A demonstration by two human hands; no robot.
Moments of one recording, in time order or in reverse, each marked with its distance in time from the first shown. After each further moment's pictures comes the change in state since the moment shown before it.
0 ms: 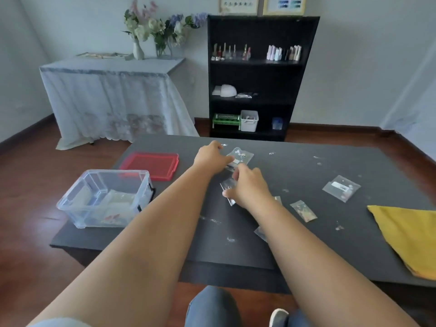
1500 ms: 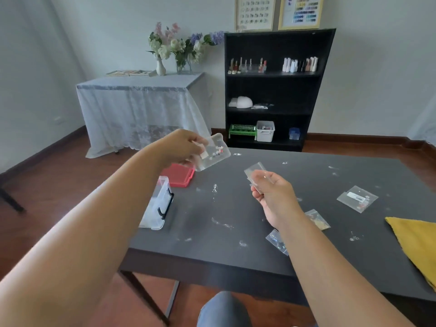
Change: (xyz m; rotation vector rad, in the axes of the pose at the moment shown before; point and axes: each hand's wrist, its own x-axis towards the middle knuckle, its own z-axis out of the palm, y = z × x) left_hand -0.046 -0.019 -0.139 -0.257 -0.177 0.042; right_hand -0.025 0.015 -0.015 1.291 0.028 0.085
